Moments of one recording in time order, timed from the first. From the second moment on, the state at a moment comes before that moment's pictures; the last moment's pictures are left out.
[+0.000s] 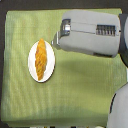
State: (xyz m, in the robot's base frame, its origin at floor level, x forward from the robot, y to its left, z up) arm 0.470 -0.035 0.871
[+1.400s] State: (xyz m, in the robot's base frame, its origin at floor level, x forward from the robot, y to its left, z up) arm 0.456 -0.198 0.894
